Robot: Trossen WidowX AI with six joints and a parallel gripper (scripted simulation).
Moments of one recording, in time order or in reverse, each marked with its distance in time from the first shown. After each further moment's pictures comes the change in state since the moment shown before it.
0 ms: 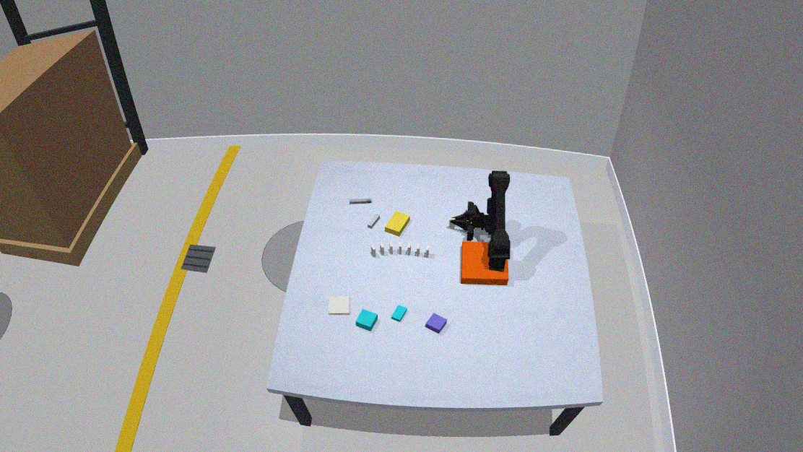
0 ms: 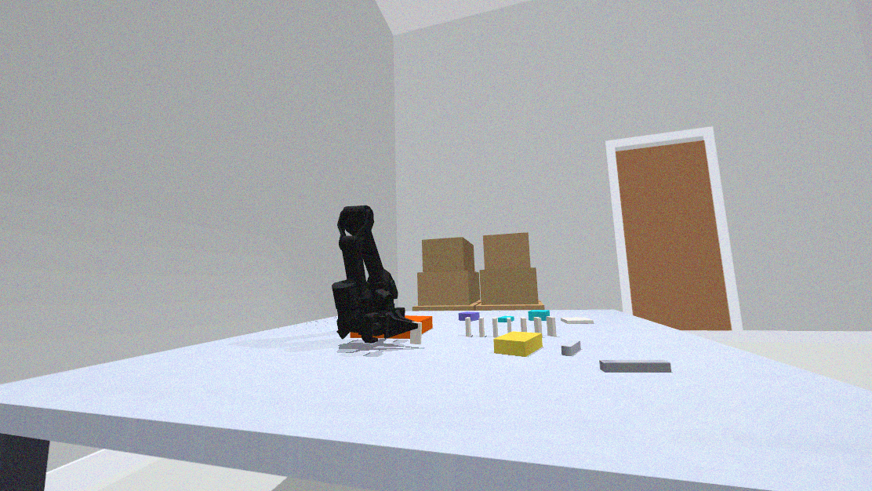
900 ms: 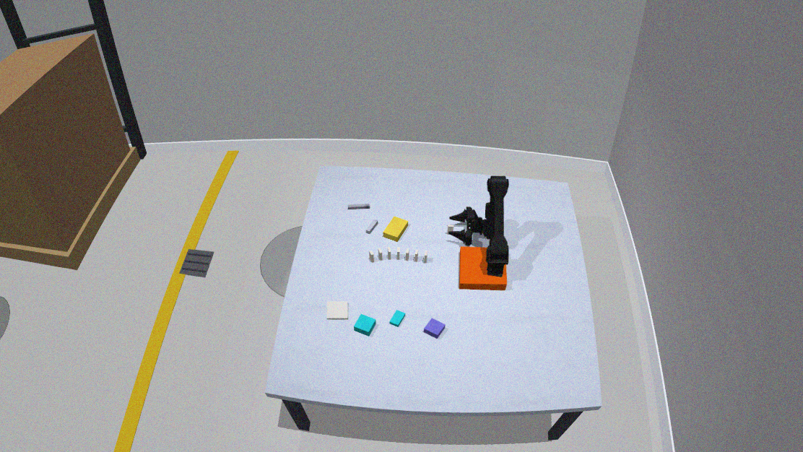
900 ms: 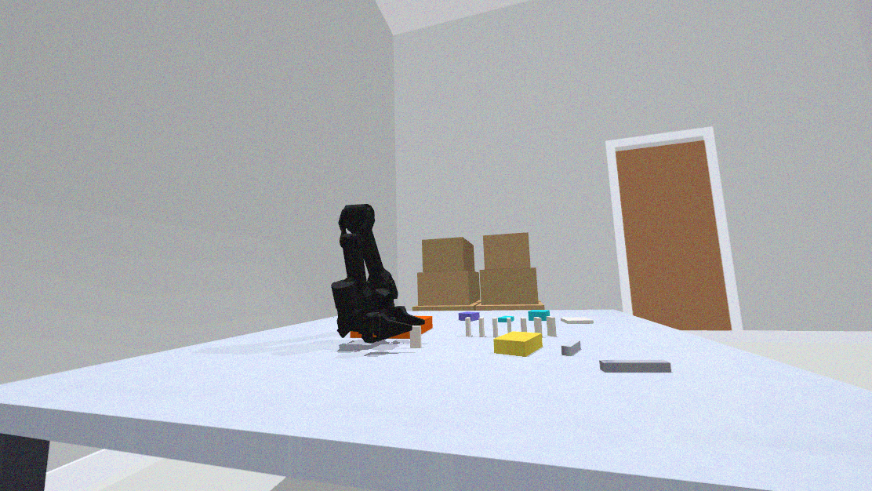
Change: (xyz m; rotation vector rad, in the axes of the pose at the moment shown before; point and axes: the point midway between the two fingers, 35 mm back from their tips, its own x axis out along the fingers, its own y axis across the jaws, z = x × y) arm 0.000 0.000 0.002 0.018 0.003 0.001
